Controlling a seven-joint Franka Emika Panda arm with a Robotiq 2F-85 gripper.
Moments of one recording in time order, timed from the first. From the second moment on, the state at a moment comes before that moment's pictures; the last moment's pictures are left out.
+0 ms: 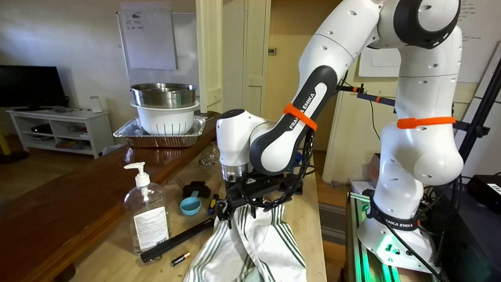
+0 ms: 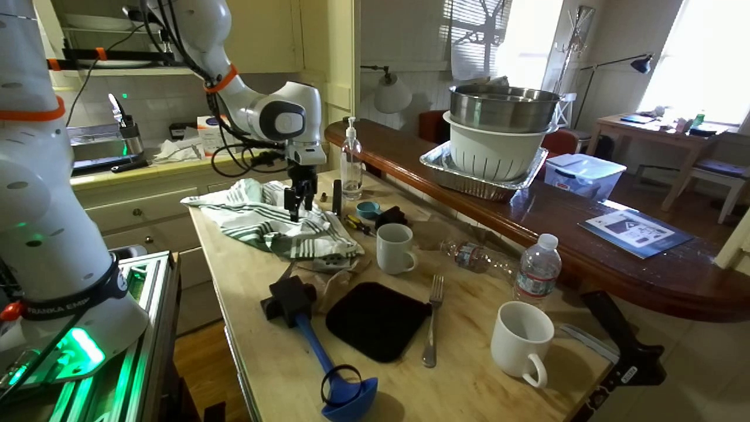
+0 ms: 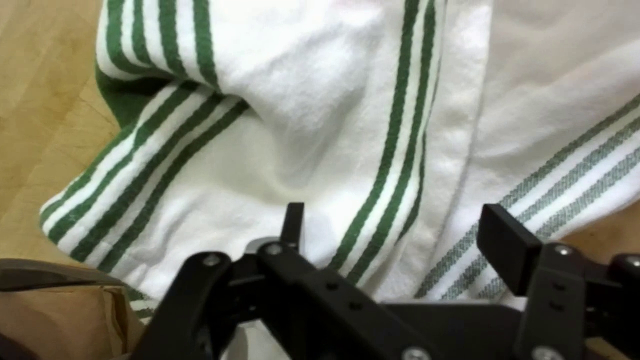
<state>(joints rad) 0.19 0.14 0.22 -2.44 -0.06 2.50 1.13</state>
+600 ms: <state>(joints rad) 0.23 0.18 0.20 -2.41 -0.05 2.50 1.14</state>
